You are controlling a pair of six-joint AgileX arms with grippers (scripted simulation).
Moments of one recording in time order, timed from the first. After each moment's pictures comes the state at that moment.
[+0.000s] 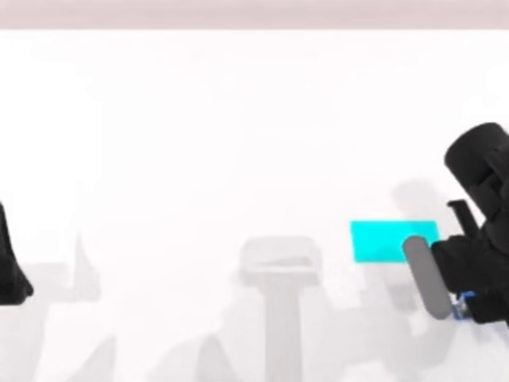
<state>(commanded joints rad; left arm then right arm) 0.00 0.00 0.00 0.00 0.00 0.00 0.36 1.69 0.88 -0.76 -0.01 -1.37</state>
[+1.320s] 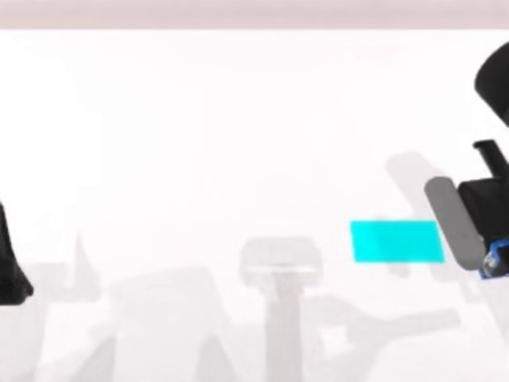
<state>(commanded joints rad) 0.00 0.00 0.00 0.00 0.00 0.00 0.36 1.55 1.15 -1.17 -0.01 -1.38</state>
